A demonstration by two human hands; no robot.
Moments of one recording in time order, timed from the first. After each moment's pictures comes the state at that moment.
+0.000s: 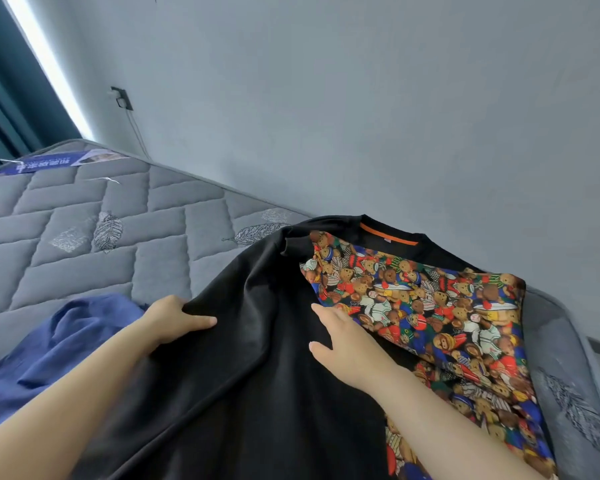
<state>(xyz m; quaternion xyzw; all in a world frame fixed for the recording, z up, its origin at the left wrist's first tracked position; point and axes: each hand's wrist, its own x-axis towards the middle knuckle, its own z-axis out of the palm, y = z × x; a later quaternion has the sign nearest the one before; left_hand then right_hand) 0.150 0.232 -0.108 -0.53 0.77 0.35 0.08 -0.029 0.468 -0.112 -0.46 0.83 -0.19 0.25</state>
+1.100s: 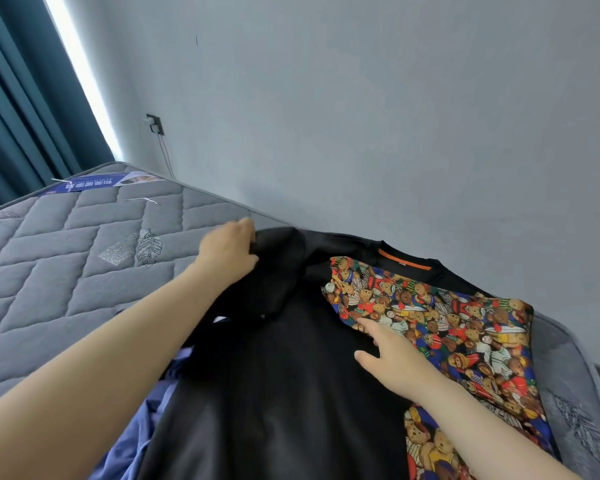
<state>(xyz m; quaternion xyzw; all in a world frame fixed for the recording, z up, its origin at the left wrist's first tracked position) 0.102 0.214 -0.003 -0.37 0.92 0.07 -0.12 -0.030 0.489 -0.077 -0.42 0.86 -0.18 0.24</state>
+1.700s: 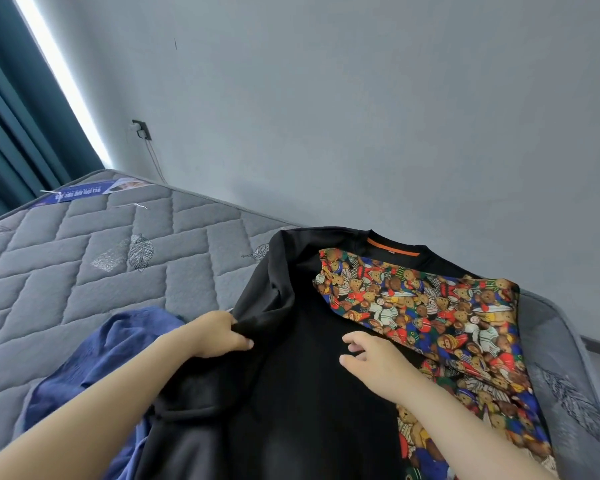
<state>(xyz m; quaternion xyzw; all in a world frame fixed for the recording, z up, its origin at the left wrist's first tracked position) 0.157 0.254 -0.074 -0.37 0.87 0.30 0.17 -0.013 0.502 -0.094 -0.36 0.85 -0.24 0.31</state>
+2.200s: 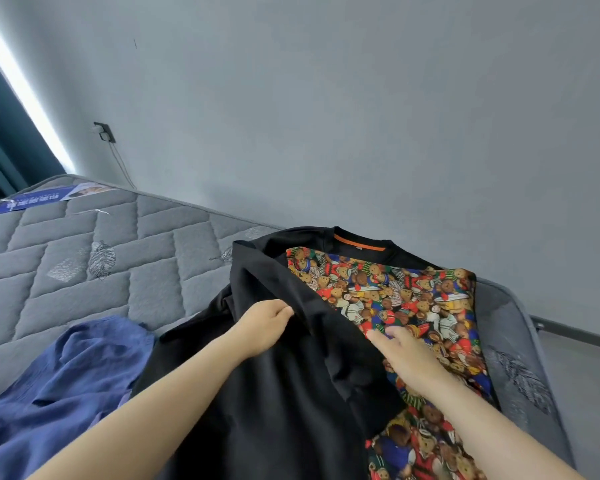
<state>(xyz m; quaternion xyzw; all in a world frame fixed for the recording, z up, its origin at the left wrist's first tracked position) 0.066 0.345 -0.076 -0.28 0.86 0.42 0.01 -0.059 0.574 -0.084 -0.18 0.89 -0.31 0.29</state>
